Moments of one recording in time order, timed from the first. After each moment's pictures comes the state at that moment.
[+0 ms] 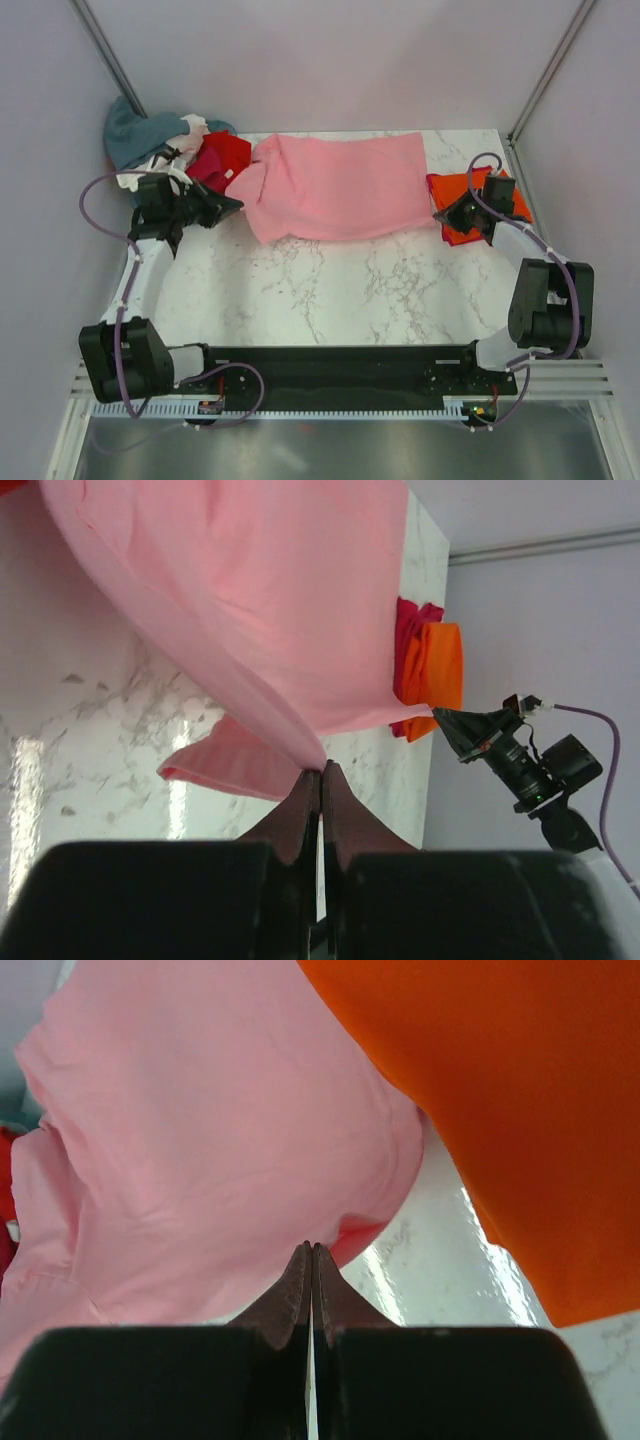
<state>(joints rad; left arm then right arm) 0.14 1.30 1.00 -0.23 0.65 -0.77 -0.13 1.56 0.97 -0.13 -0.34 0.73</state>
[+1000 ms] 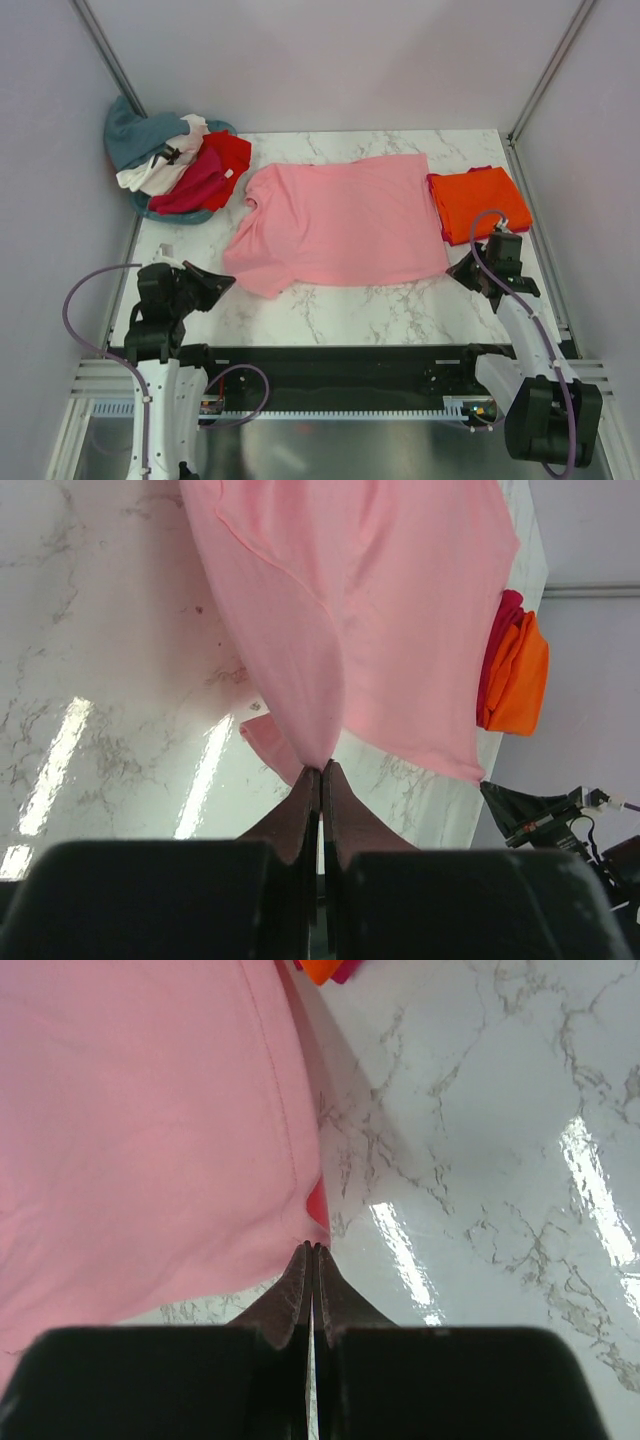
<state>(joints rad) 0.13 0.41 0.54 -0.74 0.38 -0.85 -0.13 0.93 0.50 -0.39 -0.17 0.58</state>
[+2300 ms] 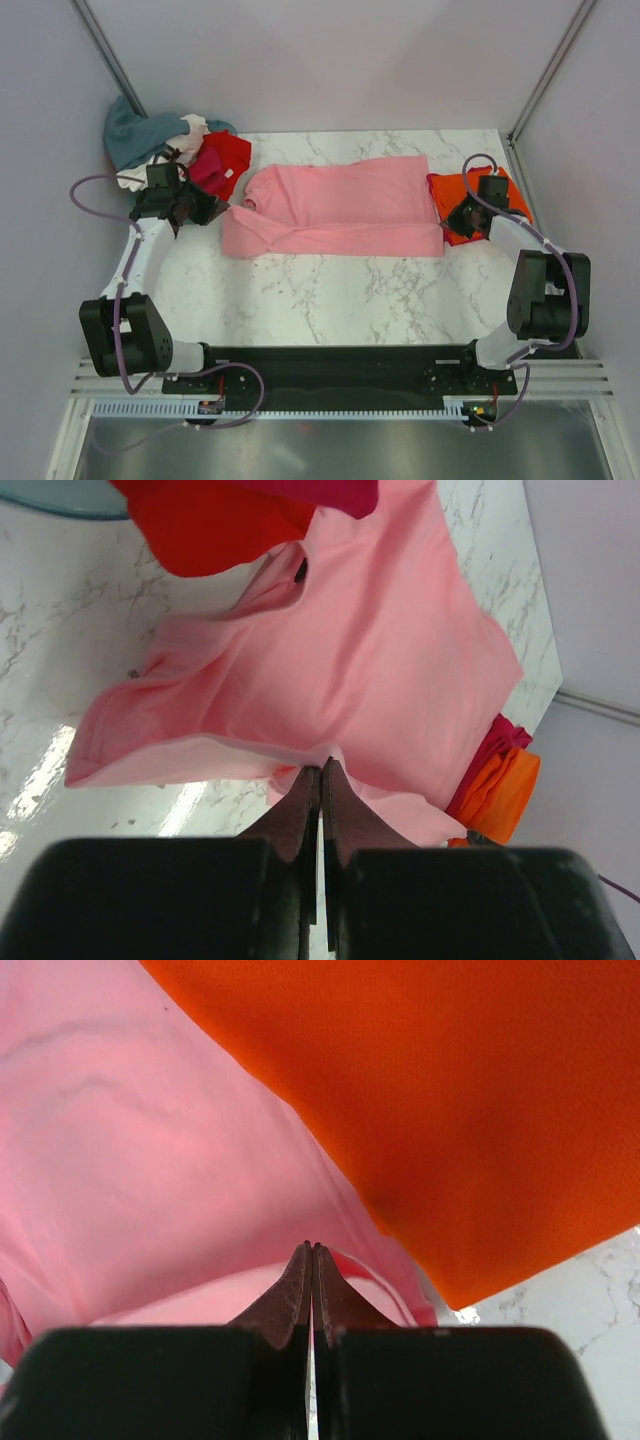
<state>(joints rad) 0.11 1.35 1.07 -0.48 0.27 -0.89 -0.11 1.58 0.94 -0.24 -0.17 0.65</state>
